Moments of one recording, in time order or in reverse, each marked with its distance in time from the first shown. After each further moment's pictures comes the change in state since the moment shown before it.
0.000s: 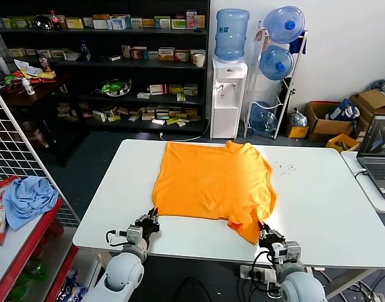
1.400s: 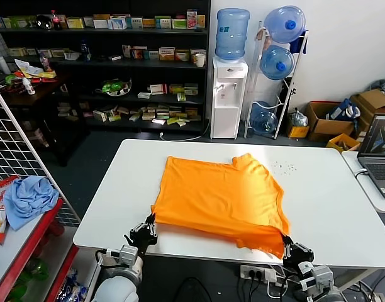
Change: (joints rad) left arm 0.159 0.079 0.023 -0.255 0.090 -0.072 -0.074; right arm -0.193 -0.175 0.089 0.196 -0.077 0.122 -0.016
